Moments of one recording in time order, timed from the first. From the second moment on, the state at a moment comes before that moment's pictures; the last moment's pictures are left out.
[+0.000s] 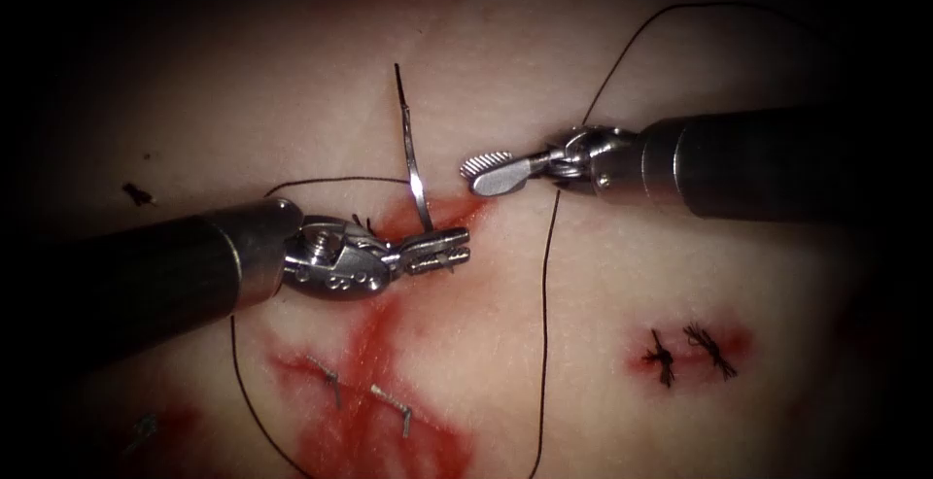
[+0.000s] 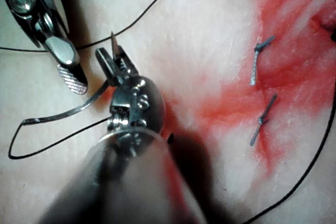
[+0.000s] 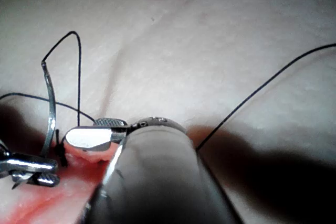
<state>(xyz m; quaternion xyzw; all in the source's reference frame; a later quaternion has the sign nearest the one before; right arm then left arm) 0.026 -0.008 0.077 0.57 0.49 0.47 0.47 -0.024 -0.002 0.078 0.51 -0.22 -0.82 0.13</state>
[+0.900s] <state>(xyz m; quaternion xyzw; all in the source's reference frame) 0.031 -0.008 0.076 0.57 0.51 0.47 0.43 -0.025 -0.003 0.077 0.51 -0.22 -0.82 0.14</state>
